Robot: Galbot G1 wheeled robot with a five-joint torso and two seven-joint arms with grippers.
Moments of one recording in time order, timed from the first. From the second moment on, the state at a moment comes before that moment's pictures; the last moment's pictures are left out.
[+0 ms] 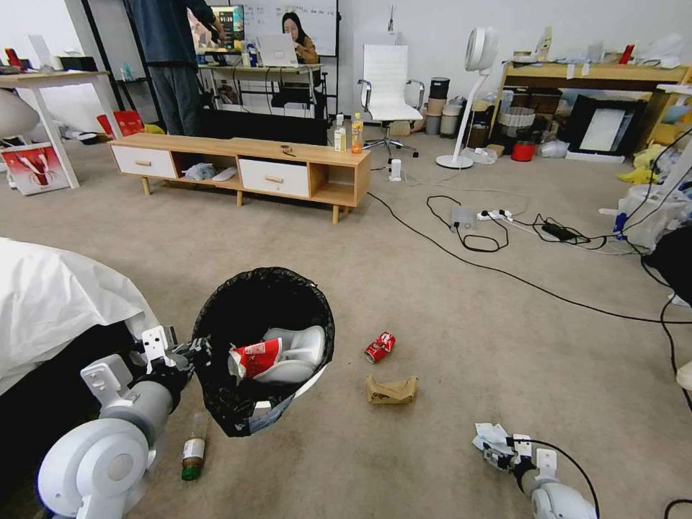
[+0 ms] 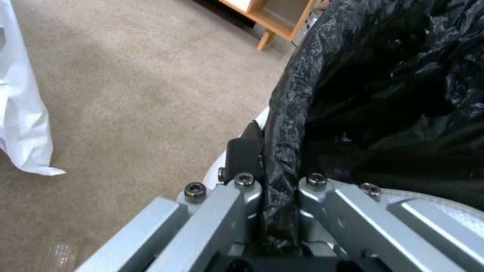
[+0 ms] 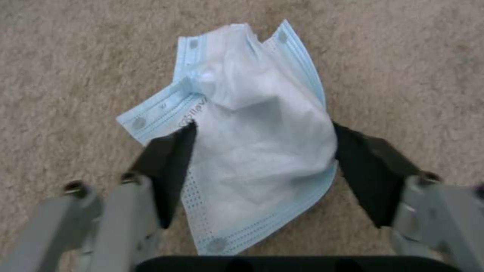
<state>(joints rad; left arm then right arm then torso) 1.25 -1.29 -0.72 -2.21 -0.86 0.69 -0.30 -1.02 1.25 0.60 0.93 0.26 -0.19 -0.16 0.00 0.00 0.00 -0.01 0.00</state>
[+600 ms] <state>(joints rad) 1.25 -1.29 -0.71 -2.21 -0.84 0.69 -0.29 -1.03 1.24 0.60 0.95 0.27 -0.17 -0.17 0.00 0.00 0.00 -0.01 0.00</state>
